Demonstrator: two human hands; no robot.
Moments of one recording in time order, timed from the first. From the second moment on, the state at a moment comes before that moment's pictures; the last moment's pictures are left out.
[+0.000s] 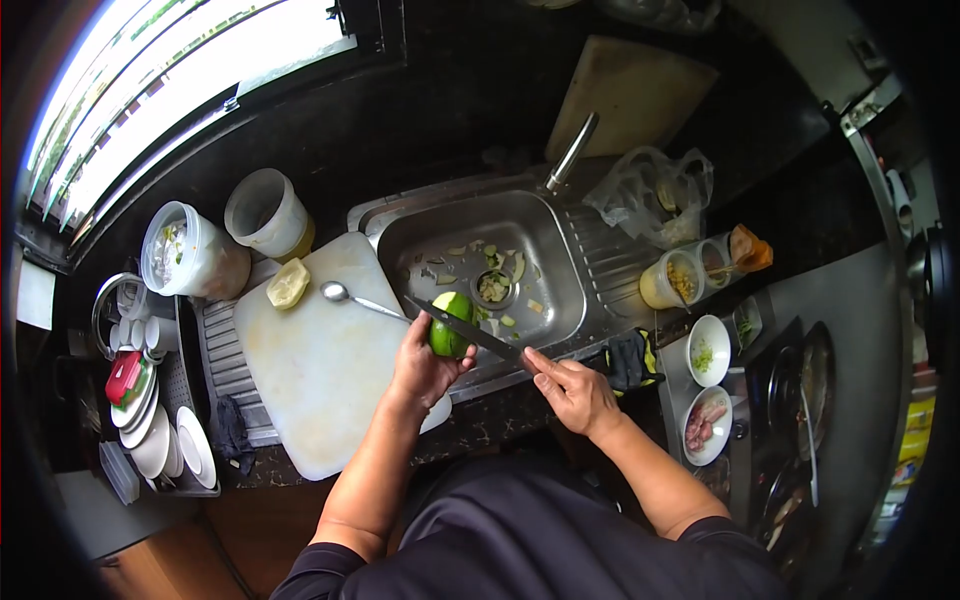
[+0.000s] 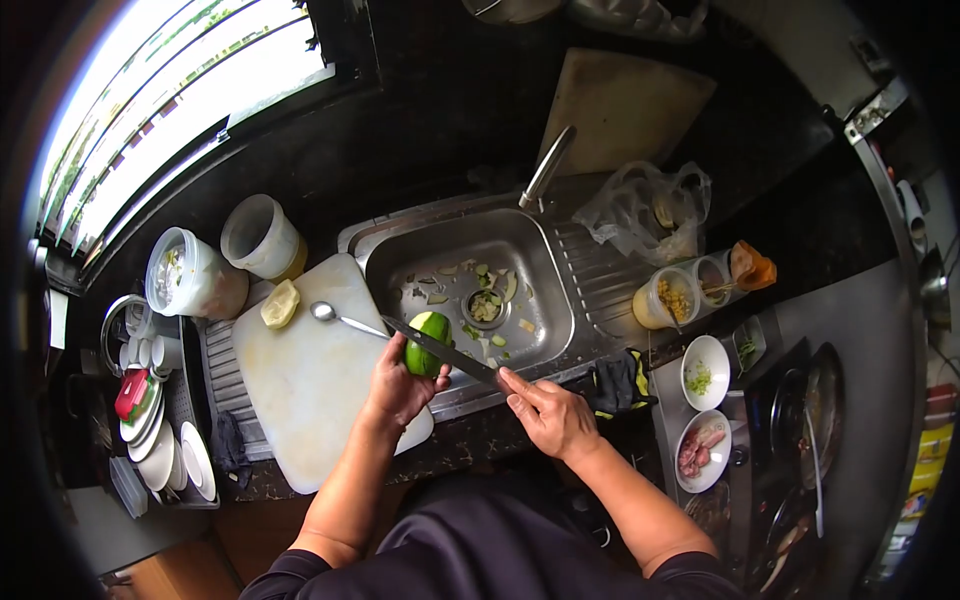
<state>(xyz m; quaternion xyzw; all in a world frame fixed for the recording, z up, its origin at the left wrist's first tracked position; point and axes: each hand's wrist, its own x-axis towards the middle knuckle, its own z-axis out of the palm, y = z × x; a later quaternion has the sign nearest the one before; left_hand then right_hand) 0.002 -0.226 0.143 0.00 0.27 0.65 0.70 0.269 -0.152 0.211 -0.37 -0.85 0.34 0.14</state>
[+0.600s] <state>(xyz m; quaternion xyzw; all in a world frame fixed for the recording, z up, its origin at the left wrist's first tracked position) 0.043 -0.224 0.173 0.04 0.43 0.69 0.58 0.214 -0.111 0.157 -0.39 -0.81 0.38 0.24</state>
